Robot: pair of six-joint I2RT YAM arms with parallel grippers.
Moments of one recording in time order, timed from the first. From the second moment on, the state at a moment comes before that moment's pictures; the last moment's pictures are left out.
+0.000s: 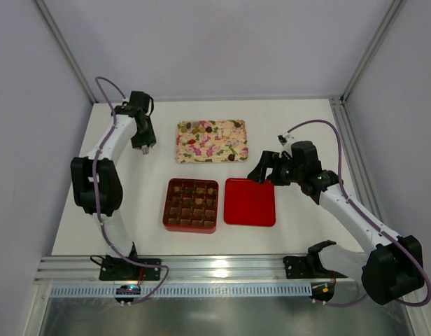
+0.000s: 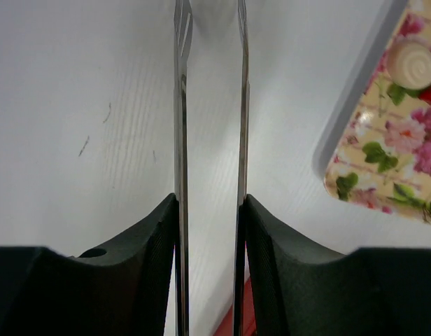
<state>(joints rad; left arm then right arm) -0.14 1.85 1.63 -0.90 -0.20 -0.37 0.34 1.10 0.75 -0.31 -0.36 0.47</state>
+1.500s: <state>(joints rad) 0.01 1.97 1.70 -0.82 -0.14 -0.34 0.34 1.19 0.74 -0.41 -0.17 0.46</state>
